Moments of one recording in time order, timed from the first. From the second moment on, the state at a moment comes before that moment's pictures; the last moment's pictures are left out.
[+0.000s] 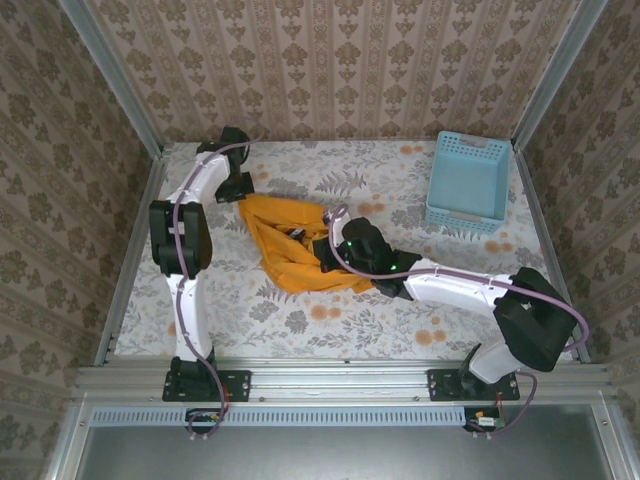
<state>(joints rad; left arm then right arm) -0.18 2.21 1.94 -1.03 -0.15 -0.38 0.82 1.49 0.87 0.19 0.02 0.38</state>
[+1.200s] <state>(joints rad) -0.38 1.86 1.26 -0.59 0.14 -0.43 0.79 1.05 0.73 0.16 0.05 0.34</state>
